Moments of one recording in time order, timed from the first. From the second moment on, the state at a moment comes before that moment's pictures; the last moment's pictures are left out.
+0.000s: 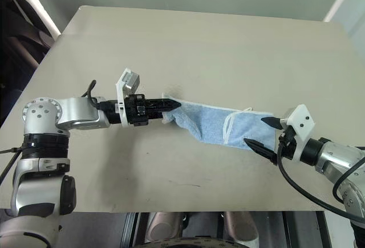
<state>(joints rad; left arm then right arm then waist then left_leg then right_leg) -0.70 0.67 0.11 0.38 -1.77 1.46 0.00 0.06 -0.80 -0.25 -0.63 0.65 0.73 0.73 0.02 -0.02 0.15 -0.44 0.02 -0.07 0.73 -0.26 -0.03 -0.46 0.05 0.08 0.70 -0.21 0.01</state>
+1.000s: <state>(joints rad) -0.38 0.78 0.23 0.36 -1.95 1.50 -0.19 -0.05 -0.75 -0.13 -0.52 0.62 0.71 0.74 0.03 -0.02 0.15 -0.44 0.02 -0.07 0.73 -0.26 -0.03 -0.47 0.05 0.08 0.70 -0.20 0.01</state>
